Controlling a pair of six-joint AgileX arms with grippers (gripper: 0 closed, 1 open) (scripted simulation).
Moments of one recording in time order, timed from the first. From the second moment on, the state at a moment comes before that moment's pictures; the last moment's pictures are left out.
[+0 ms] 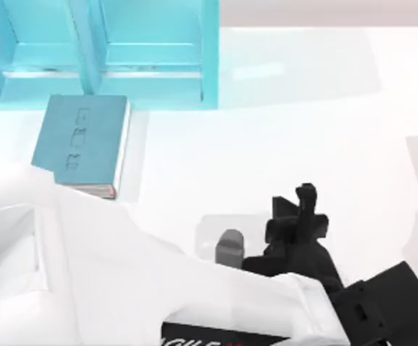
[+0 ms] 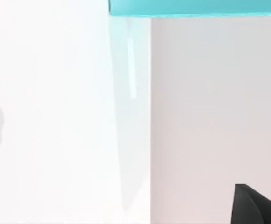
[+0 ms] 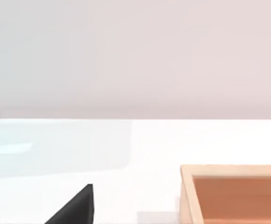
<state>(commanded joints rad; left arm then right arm) -1.30 2.01 1.18 -0.18 -1.27 -2.51 0.00 0.00 0.00 0.00 0.00 0.00</state>
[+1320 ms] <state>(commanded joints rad) -1.31 2.07 1.15 -0.13 -1.27 -2.55 0.00 0.00 0.00 0.00 0.00 0.00</state>
